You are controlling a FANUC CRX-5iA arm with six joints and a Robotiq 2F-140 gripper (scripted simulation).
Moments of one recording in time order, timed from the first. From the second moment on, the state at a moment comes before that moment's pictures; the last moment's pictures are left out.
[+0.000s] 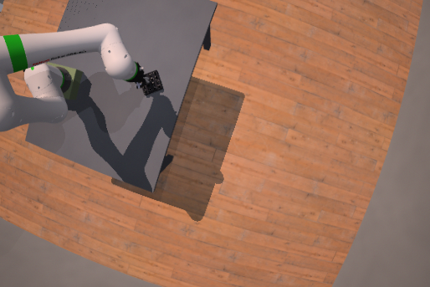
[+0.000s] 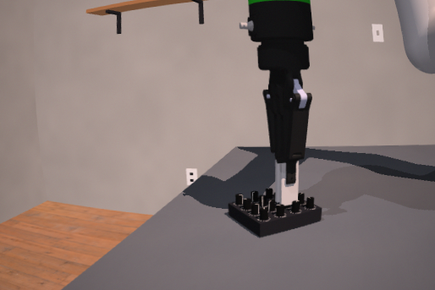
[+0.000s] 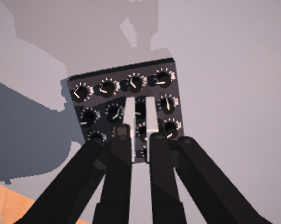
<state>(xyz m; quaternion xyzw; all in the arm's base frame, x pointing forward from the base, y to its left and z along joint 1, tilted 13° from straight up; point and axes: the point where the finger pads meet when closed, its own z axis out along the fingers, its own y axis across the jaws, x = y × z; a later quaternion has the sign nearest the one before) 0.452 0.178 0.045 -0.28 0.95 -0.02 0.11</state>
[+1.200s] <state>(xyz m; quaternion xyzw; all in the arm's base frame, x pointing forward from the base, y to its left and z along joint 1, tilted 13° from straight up) 0.452 0.178 0.045 -0.45 0.88 -0.04 0.11</state>
